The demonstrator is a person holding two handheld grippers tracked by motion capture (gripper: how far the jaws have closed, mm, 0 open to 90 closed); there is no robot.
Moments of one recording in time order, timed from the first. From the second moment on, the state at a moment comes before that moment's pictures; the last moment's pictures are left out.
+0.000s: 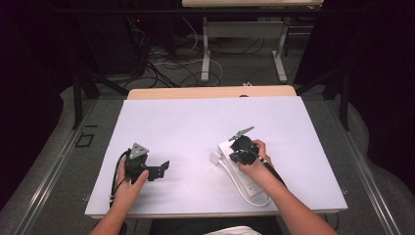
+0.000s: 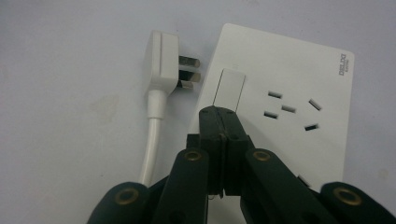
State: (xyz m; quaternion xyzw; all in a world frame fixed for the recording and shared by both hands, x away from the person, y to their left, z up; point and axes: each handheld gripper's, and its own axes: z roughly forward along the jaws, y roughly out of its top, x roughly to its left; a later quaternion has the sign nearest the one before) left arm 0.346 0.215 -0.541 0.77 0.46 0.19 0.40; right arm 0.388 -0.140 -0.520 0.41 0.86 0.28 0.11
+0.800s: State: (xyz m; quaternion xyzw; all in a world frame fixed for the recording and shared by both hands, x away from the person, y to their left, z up) left arm 0.347 0.214 -0.541 0.77 0.46 0.19 0.40; right arm 0.401 -0.132 -0.509 0.41 0.87 0.27 0.11
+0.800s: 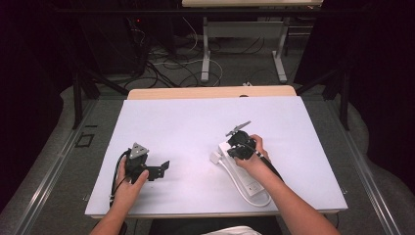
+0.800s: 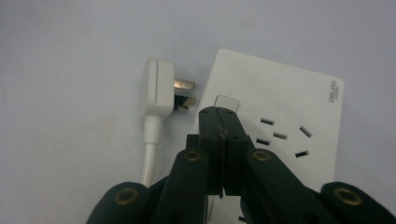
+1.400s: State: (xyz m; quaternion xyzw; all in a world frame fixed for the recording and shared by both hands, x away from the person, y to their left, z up) left arm 0.347 0.214 -0.541 0.77 0.46 0.19 0.40; right arm 0.416 -0.128 -0.505 0.41 0.87 0.26 0.11
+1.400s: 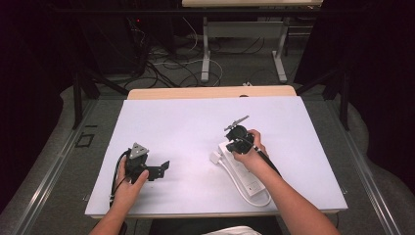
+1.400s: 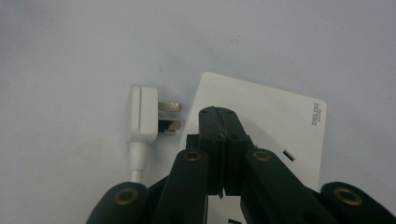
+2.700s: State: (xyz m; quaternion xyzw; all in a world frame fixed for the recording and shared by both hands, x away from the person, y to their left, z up) left arm 0.347 0.215 -0.542 0.77 0.46 0.19 0.41; right arm 0.426 -0.117 -0.517 0.41 0.86 0.27 0.12
